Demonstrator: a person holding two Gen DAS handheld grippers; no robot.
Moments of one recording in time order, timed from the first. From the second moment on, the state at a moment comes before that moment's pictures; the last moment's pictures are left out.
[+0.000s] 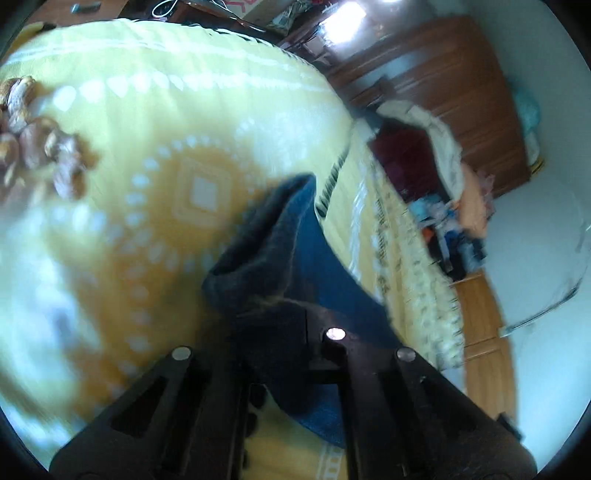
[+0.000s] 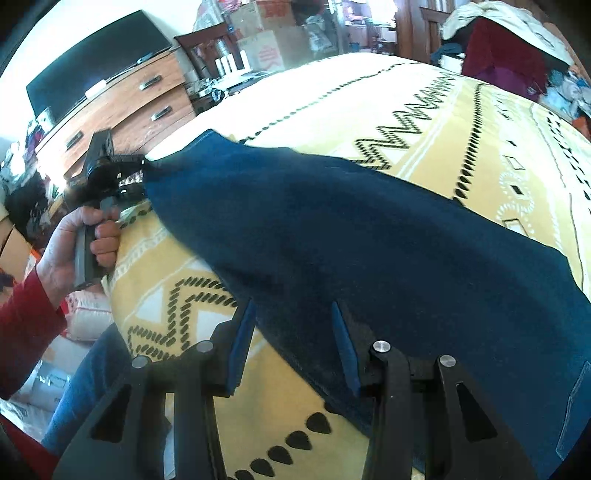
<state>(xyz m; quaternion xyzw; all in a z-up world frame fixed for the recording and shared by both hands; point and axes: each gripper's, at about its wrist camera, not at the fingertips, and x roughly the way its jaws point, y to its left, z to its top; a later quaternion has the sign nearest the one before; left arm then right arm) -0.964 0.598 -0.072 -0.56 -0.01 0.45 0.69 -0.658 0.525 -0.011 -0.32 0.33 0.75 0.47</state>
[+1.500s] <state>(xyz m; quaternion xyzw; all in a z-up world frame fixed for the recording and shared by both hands) -0.477 0.489 -0.065 -0.27 0.39 0.13 0.87 -0.393 0.351 -0.005 -0.15 0.41 0.54 0.72</state>
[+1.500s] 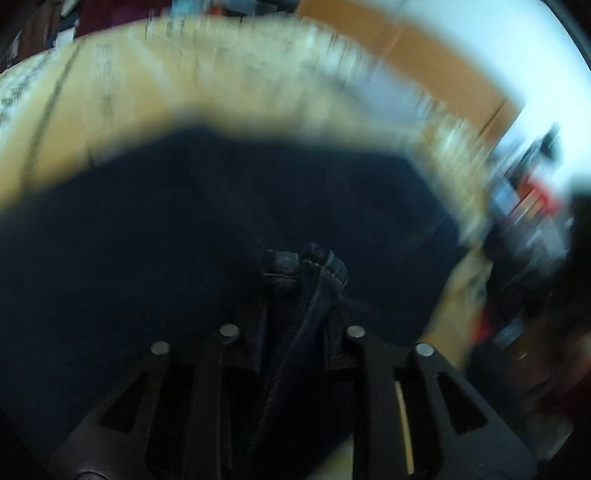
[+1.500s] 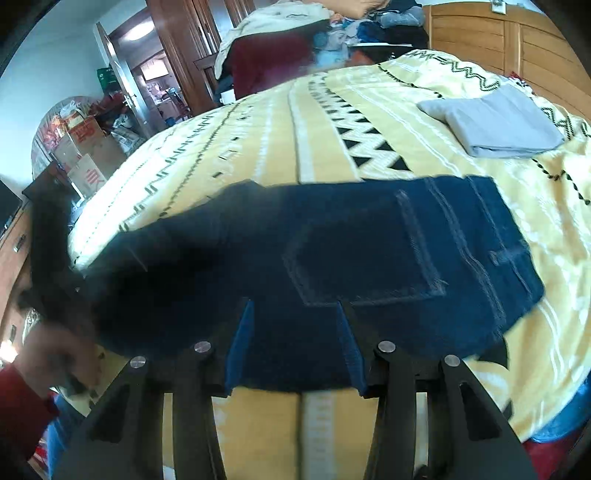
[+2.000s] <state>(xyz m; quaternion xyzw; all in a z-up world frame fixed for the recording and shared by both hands) -0.571 0.467 -0.011 -0.32 0.34 0.12 0.88 -0.444 0.448 0.001 -0.14 0.37 0.68 0.61</state>
